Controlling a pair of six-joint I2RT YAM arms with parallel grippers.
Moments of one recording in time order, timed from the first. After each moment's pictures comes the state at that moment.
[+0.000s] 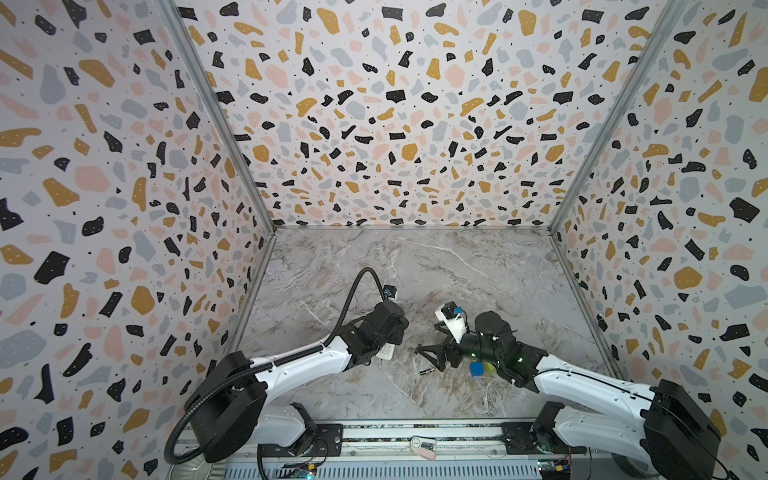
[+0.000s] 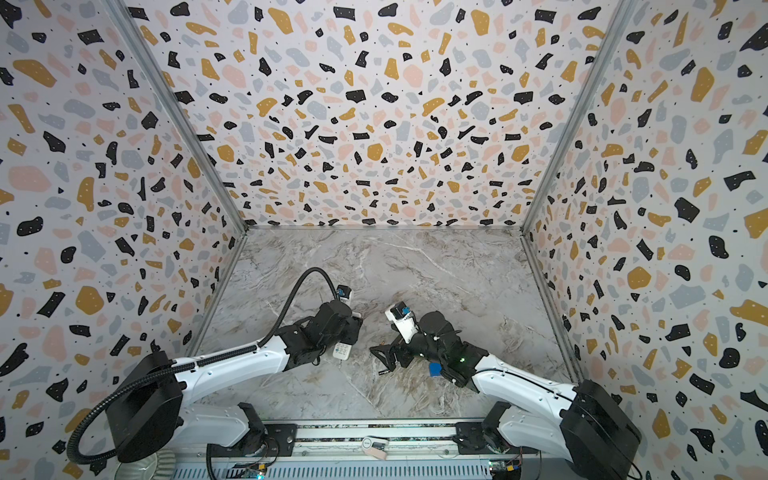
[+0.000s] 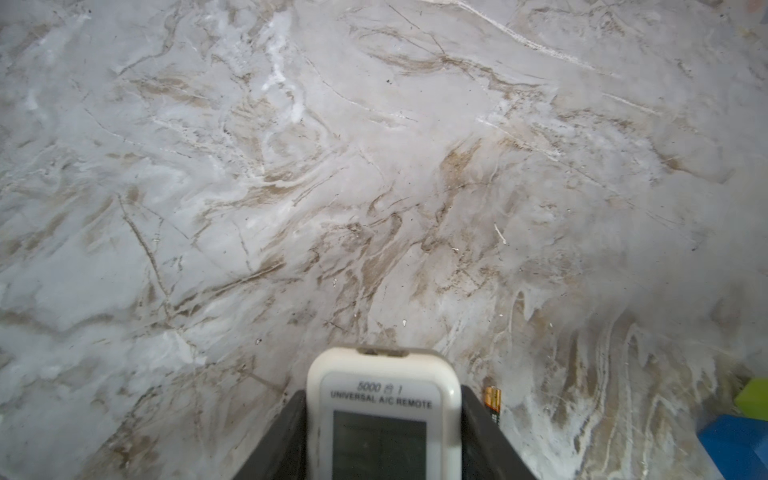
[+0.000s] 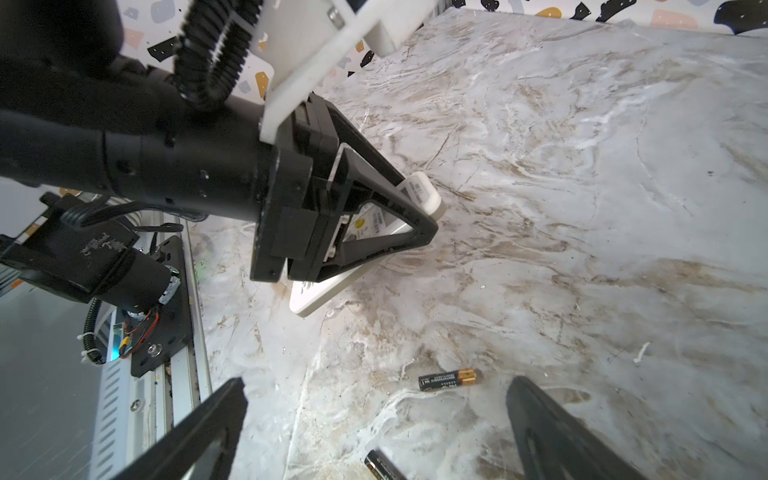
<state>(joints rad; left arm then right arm) -0.84 1.32 0.71 -0.14 -0.29 -0.46 0.83 1.10 0.48 0.20 -0.33 0.18</state>
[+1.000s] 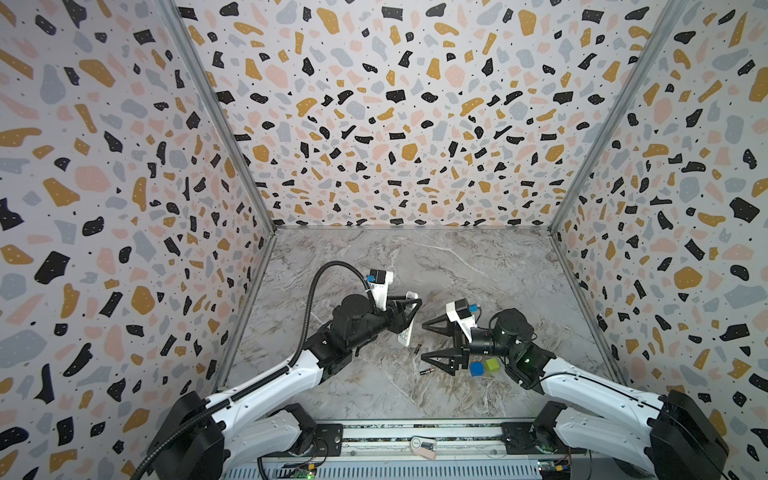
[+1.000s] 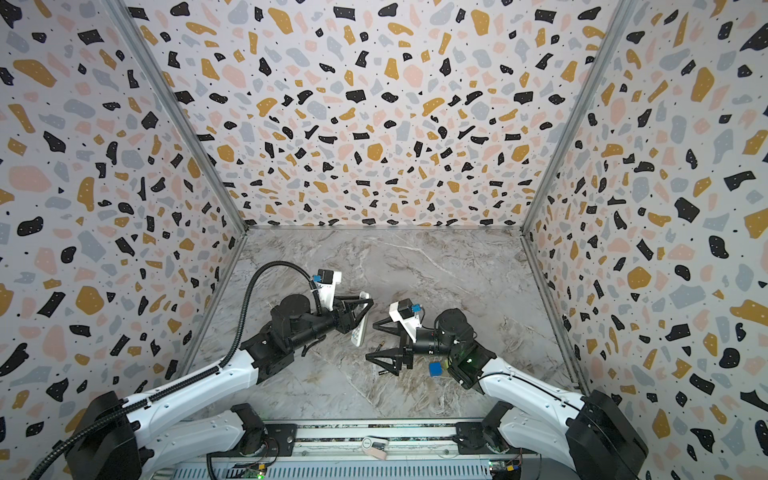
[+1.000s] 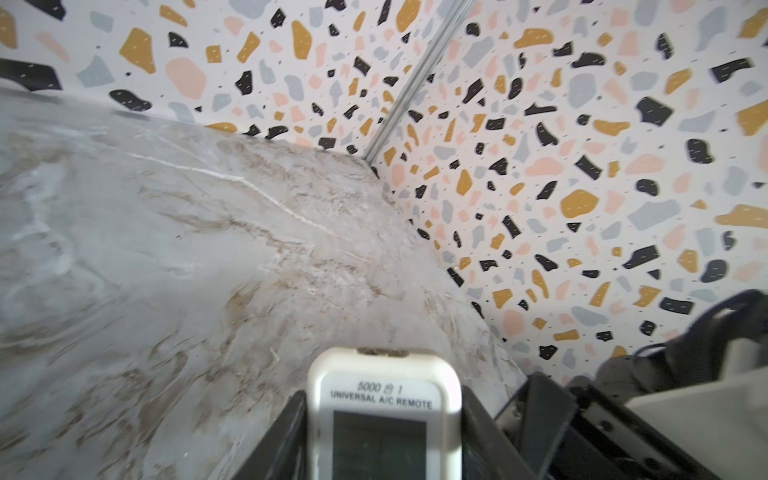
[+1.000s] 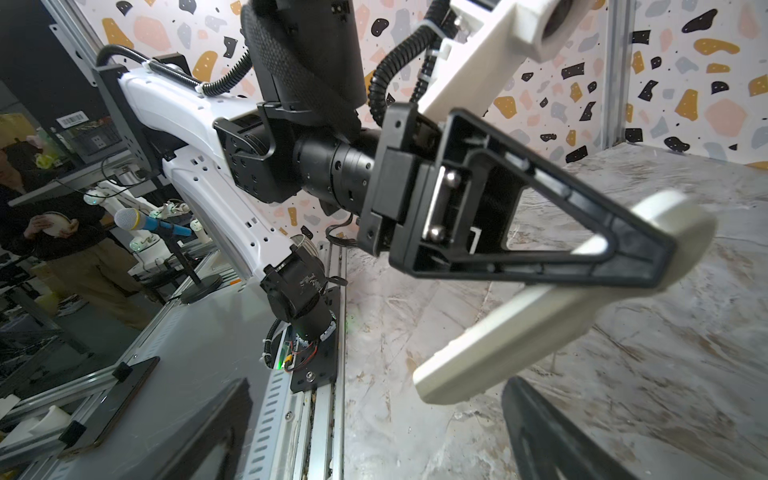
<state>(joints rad) -0.73 1.06 0.62 0.31 0.21 -0.60 0.76 1.05 0.45 0.57 -0.79 0.29</state>
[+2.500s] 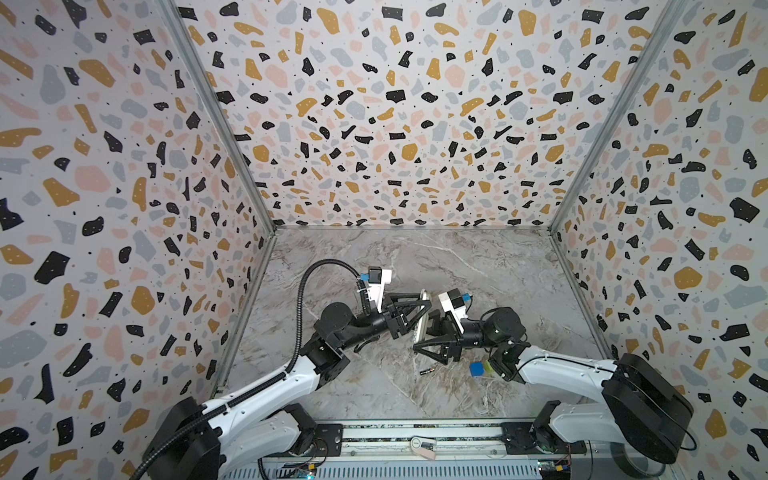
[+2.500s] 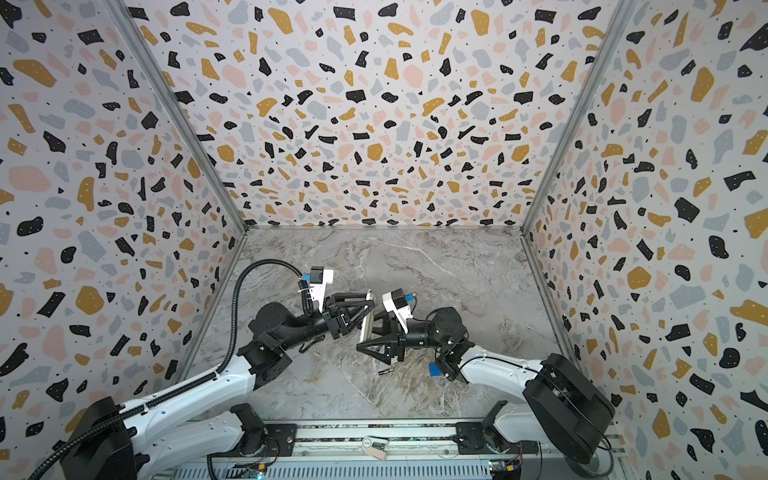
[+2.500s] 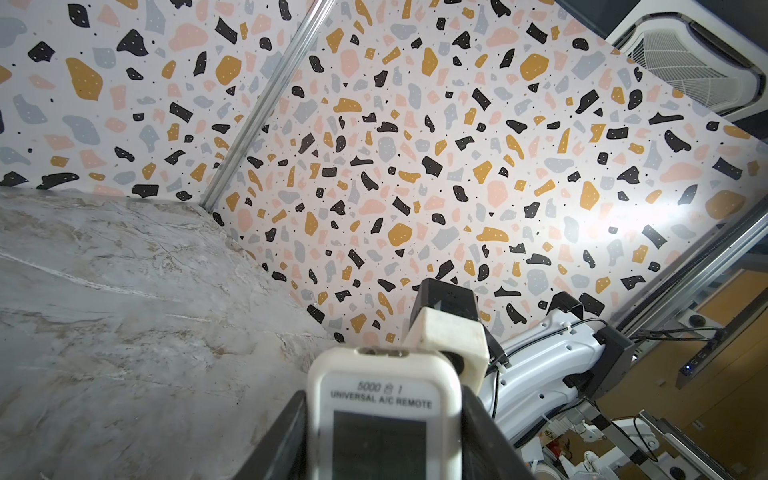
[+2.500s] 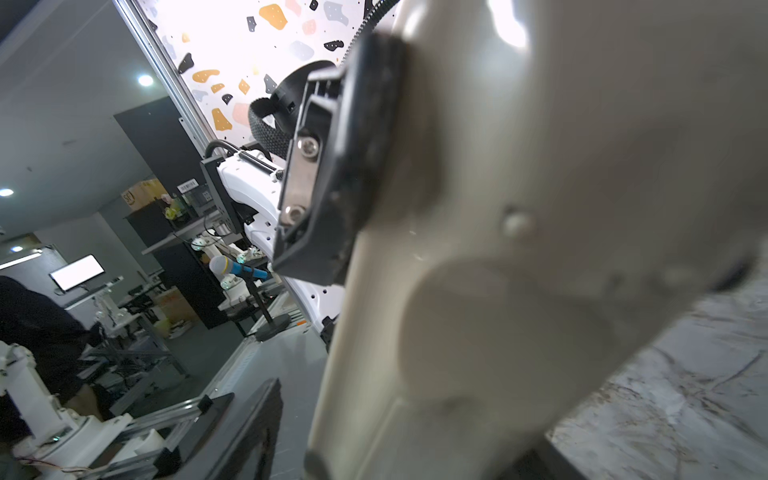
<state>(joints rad) -0.73 1.04 0.56 0.69 0.47 -0.77 0.79 1.30 0.48 1.06 -0.87 0.60</state>
